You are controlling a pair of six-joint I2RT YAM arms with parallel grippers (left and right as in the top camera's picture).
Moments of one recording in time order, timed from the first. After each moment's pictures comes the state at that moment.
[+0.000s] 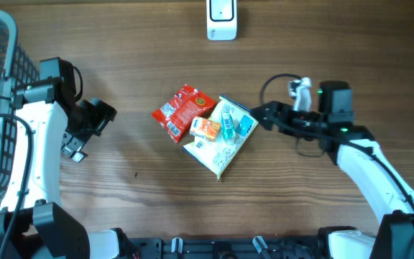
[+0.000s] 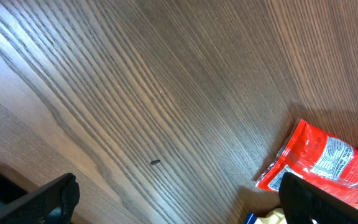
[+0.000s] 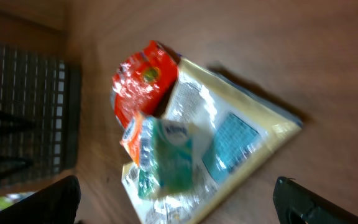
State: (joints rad) left arm 0.19 1.54 1.26 -1.24 0.04 -0.80; right arm 0.05 1.40 0.72 -0.23 -0.76 0.42
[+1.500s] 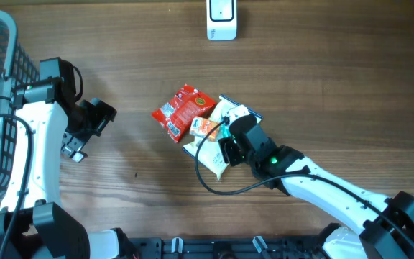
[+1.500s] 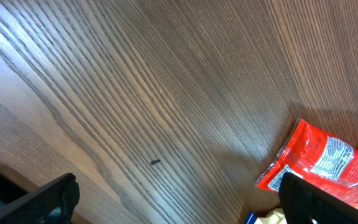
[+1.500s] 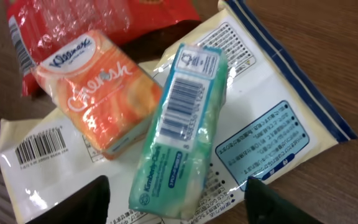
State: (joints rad) left arm 0.19 1.54 1.26 -1.25 0.04 -0.80; right arm 0.71 1.46 0.68 -0.13 0.13 0.26
